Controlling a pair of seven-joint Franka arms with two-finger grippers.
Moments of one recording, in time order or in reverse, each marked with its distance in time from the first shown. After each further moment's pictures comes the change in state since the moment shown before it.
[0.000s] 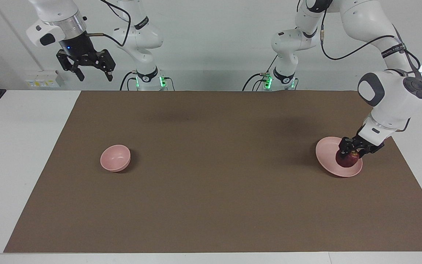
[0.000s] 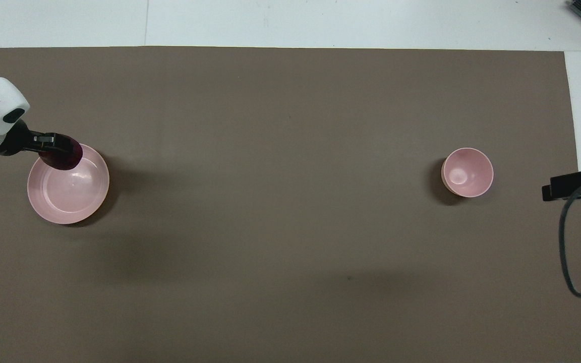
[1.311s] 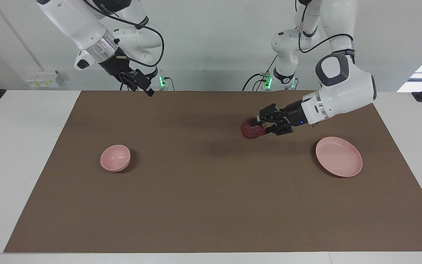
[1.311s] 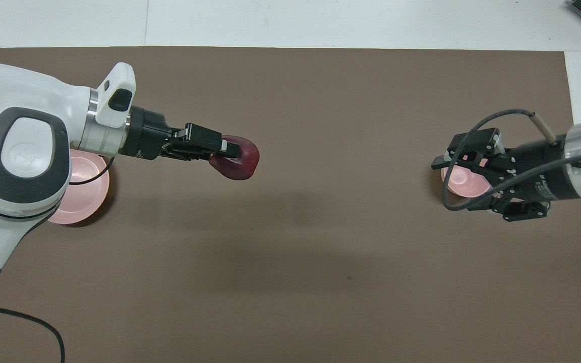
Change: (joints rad) left arm -0.008 -0.029 -0.342 0.029 -0.839 -0.148 -0.039; right arm 0.089 0.023 0.003 -0.171 0.457 0.245 0.695
